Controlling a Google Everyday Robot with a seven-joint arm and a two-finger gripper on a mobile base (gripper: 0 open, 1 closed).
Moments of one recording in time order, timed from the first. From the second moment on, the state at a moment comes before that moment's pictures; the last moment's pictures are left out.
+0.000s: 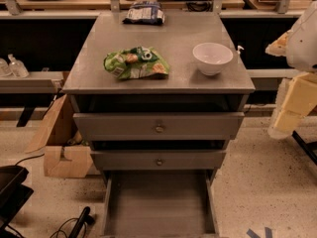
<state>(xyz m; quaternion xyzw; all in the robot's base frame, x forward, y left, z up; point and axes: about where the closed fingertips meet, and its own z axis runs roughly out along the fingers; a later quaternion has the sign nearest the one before) 0.438 -0.217 0.977 -0.60 0.78 -0.03 0.16</state>
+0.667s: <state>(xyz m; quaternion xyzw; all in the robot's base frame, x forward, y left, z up) 0.440 -0.217 0.958 -0.59 0.78 -0.03 0.17</state>
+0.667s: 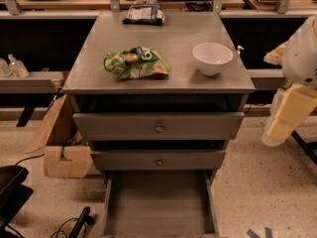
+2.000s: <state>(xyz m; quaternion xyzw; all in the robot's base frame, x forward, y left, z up) 0.418 -0.240 0.739 -0.51 0.82 0.01 0.25</state>
